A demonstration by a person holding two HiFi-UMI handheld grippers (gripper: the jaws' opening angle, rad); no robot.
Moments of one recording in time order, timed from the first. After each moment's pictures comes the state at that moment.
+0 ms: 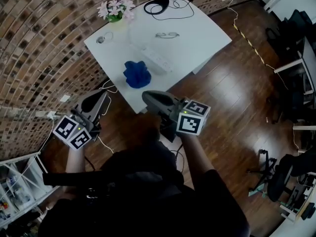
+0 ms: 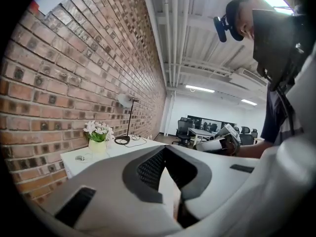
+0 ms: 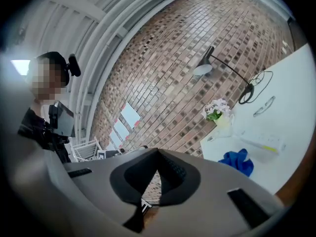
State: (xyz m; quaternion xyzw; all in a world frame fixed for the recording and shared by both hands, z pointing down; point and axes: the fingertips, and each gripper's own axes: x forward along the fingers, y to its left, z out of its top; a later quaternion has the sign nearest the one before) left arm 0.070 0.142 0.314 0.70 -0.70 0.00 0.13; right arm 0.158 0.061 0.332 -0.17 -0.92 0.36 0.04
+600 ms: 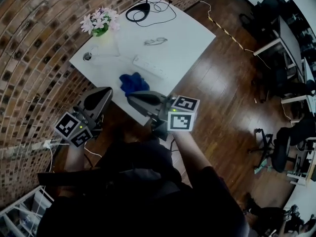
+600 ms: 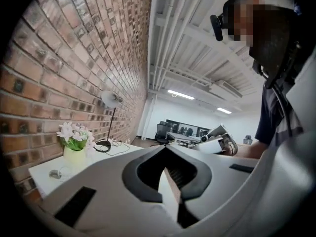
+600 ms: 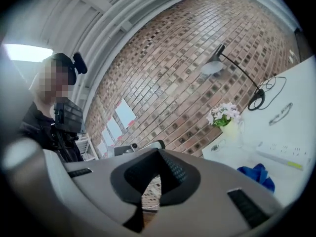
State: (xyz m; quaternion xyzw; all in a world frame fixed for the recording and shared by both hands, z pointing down) left arm 0.001 0.101 0.309 0.80 -0.60 -0.03 0.11; right arm 0.058 0.087 0.312 -0.15 -0.93 0.33 0.02
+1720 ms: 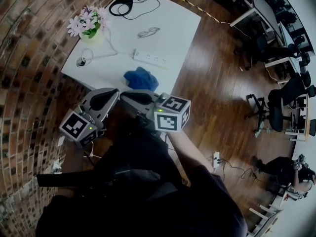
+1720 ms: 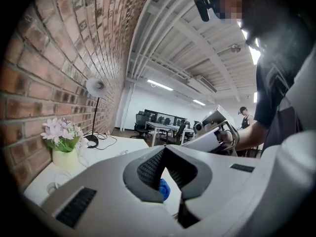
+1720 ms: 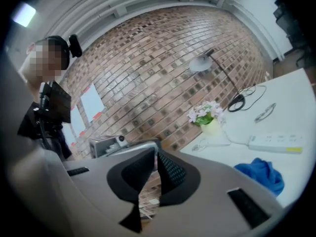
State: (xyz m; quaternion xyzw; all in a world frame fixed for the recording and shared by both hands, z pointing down) left arm -0.053 0.105 0.344 0.89 -0.45 0.02 0.11; right arm -0.039 0.109 0.351 0.04 -0.95 0.31 0.07
